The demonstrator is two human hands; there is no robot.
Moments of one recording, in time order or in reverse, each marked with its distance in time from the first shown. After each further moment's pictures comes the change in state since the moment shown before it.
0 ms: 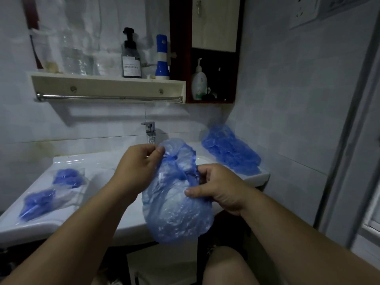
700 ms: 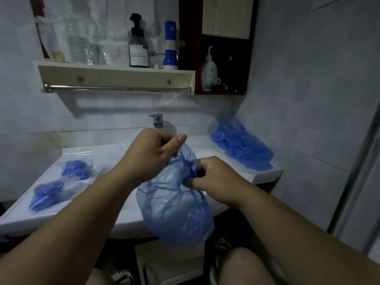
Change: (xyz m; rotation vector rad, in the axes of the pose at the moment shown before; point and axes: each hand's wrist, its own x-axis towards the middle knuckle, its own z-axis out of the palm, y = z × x) left_hand 0.016 0.005 -0.009 0.209 -0.132 0.237; right_hand 0.026 0.004 0.014 -0.393 0.037 -0.081
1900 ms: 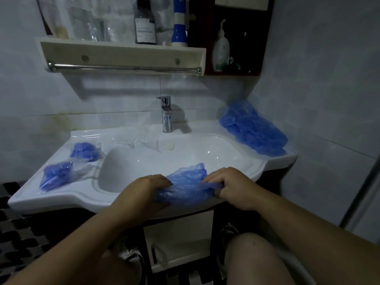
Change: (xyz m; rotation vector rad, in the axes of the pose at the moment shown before) left_hand -0.076 -0.128 0.038 0.330 -0.270 0.090; right_hand 0.004 0.091 0.015 -0.211 -0.110 -0.072
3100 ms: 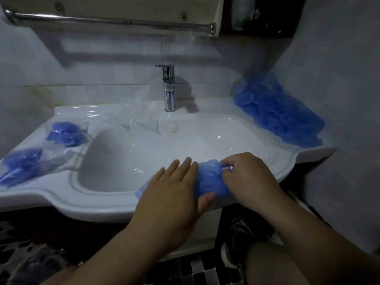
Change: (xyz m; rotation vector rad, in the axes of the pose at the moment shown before) left_hand 0.035 0.053 0.039 0.234 -0.093 -0.224; right_hand 0.039 0.003 0.014 -0.325 0.258 0.464
